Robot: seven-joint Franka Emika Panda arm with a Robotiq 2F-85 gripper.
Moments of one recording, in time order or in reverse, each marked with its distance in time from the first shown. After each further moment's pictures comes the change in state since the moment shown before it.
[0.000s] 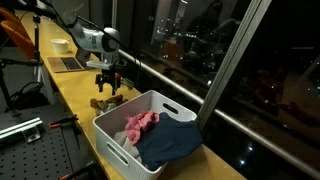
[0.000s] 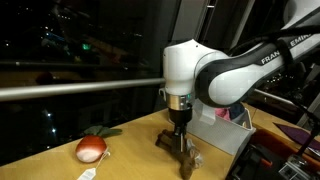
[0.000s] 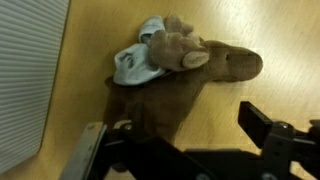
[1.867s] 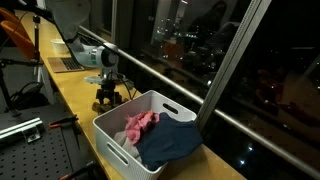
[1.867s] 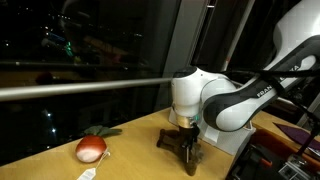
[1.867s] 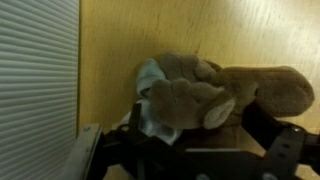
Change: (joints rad) arm 0.016 0.044 -0.088 -0.111 -0.091 0.102 0.240
